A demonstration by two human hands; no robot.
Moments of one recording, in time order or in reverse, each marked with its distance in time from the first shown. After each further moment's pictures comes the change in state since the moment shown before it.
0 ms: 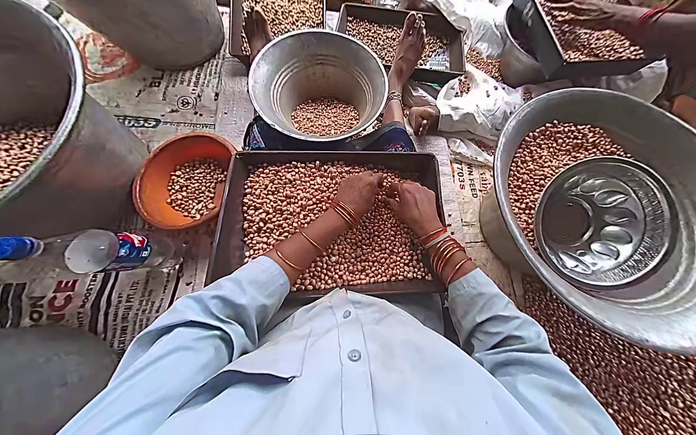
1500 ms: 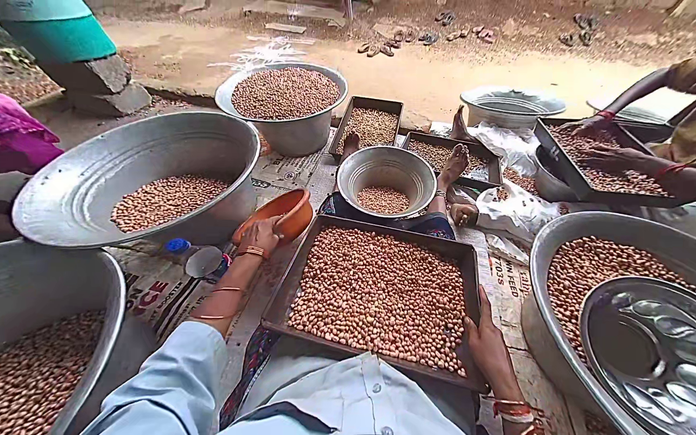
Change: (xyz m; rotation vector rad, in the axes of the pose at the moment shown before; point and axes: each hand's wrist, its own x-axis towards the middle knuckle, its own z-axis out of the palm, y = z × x) left_hand -0.165 -0.233 -0.100 0.022 0.338 -0.786; right_hand -0.081 0.023 -0.017 0.346 -0.067 0.481
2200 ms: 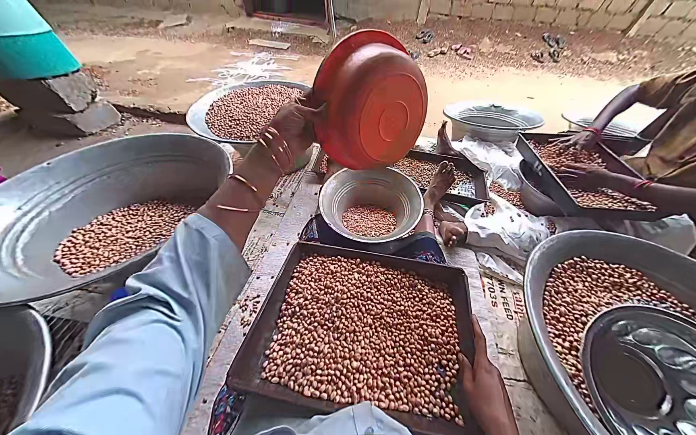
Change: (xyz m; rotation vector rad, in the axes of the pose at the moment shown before) left_hand 0.121 0.228 -0.174 -1.639 -0.176 0.583; right_hand -0.001 -0.004 0.002 -0.022 0.057 -0.013
